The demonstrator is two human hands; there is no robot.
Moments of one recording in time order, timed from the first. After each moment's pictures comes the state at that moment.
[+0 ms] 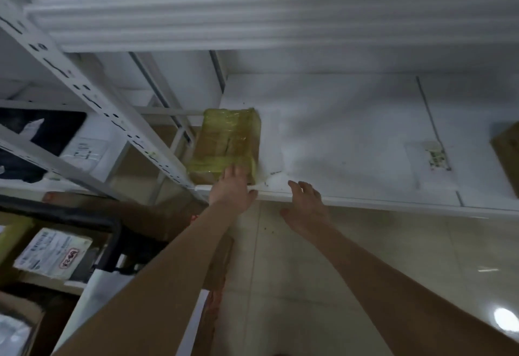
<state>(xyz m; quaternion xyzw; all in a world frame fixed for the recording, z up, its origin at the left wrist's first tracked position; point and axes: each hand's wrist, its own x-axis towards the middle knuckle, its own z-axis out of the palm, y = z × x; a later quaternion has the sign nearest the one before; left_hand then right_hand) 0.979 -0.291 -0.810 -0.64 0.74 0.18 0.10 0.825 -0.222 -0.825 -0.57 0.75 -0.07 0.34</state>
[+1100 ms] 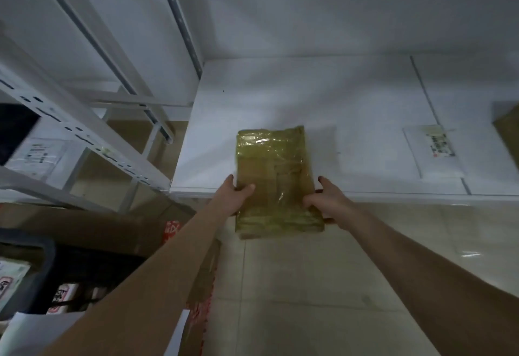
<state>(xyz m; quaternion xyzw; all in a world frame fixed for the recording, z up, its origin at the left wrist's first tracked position) 0.963 -0.309 -0.886 -0.67 0.52 0.52 -0.10 0.753 -0.250 -0.896 -0.28 0.75 -0.22 0.56</state>
